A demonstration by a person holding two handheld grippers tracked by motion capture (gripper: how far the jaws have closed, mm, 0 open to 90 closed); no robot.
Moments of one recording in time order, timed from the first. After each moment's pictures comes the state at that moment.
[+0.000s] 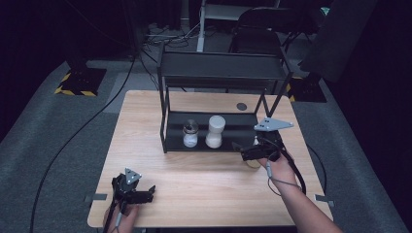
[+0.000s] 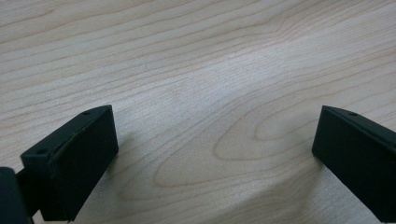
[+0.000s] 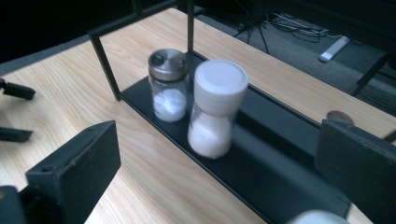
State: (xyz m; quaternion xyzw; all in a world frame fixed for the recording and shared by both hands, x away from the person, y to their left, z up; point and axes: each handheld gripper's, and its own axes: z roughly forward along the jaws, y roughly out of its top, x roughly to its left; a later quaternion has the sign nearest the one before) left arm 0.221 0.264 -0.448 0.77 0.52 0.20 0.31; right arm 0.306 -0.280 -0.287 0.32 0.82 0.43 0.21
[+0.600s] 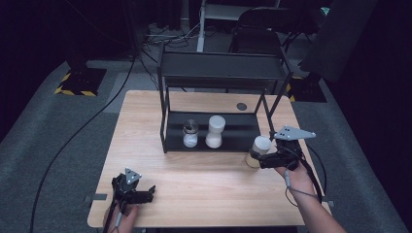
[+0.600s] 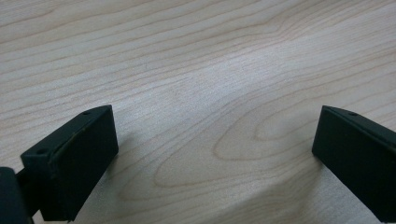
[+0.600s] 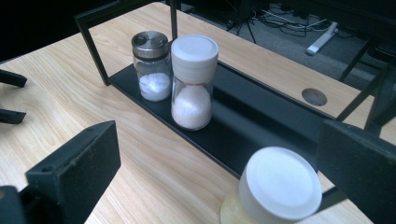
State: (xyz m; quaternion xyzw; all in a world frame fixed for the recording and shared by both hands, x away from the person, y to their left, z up) left arm 0.221 0.264 -0.448 0.77 0.52 0.20 0.31; right arm 0.281 -0.323 -0.293 0.34 0.81 0.43 0.22
